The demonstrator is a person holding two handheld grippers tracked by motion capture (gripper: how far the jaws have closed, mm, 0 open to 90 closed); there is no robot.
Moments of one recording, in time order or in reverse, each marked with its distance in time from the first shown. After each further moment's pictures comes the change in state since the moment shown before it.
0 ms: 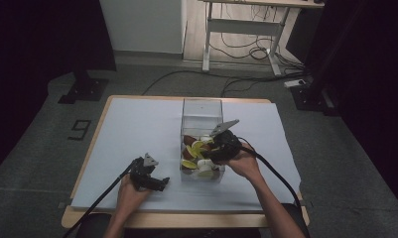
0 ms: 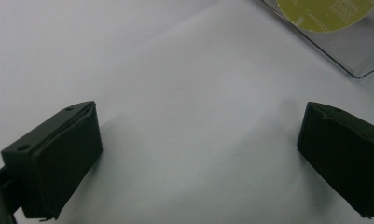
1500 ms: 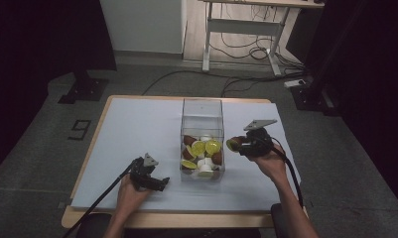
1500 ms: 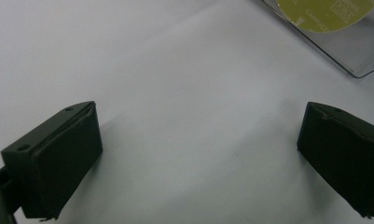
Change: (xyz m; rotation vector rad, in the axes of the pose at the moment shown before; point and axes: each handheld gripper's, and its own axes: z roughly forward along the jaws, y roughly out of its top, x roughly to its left) left arm 0.000 0.000 0.000 0.000 0.000 0.000; right arm -0.043 -0.047 -0.059 -0.059 -0.199 0.153
